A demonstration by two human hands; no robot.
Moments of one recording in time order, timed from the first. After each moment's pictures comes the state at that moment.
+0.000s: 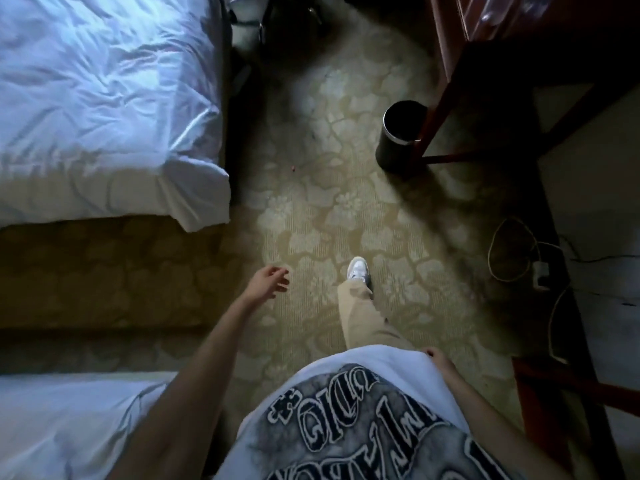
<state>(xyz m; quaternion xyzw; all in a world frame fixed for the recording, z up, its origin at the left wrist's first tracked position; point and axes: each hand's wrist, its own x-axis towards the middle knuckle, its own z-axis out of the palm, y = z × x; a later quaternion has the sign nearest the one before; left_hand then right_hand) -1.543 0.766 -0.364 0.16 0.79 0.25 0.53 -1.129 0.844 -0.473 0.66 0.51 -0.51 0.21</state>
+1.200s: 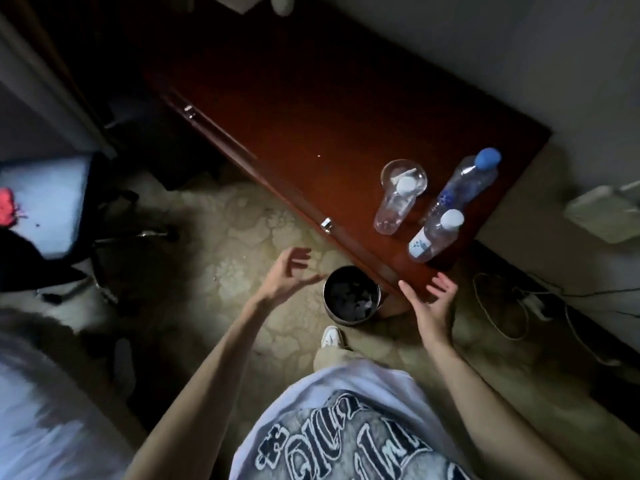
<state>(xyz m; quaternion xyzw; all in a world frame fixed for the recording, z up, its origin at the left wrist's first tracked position) -1.795 1.651 -0.314 0.60 0.55 0.14 0.56 -1.527 1.522 -0.332 0.77 0.20 -0.35 -0.49</state>
